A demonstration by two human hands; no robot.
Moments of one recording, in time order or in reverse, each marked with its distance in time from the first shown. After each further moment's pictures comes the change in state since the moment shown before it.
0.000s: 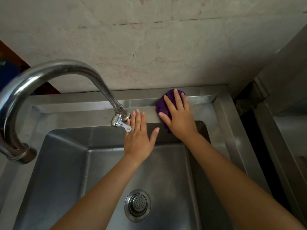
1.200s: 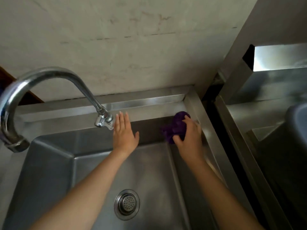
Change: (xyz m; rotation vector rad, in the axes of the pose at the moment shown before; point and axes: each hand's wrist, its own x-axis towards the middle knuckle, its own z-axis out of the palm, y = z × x) left_hand -0.001 0.013 -0.004 -0.012 -0.043 -0.026; right_hand -0.123 0.013 -0.067 0.456 0.195 0.453
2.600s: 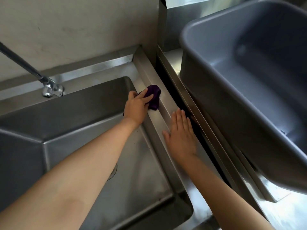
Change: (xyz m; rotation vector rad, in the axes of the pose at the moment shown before) left_hand -0.089 0.157 0.034 -0.216 -0.042 0.463; right_hand -0.160 0.099 -0.068 -0.645 -0.098 0.043
